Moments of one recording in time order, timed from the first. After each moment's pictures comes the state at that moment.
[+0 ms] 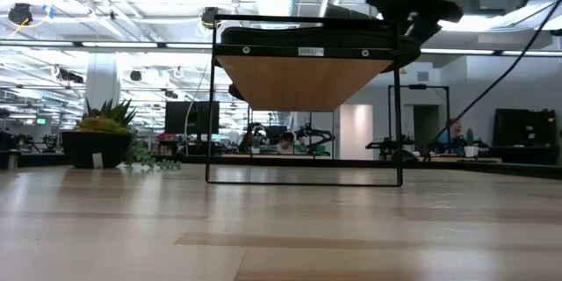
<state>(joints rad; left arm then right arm) 0.63 0.60 0.97 0.12 0.72 -0.58 -0.08 1.32 1.22 -1.09 0.60 0.72</state>
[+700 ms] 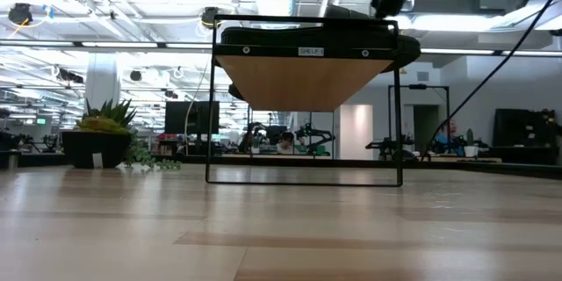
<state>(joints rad) 0.63 0.52 0.97 0.00 0.45 -0.33 -0.56 1.44 1.67 -1.25 -0.24 -0.50</state>
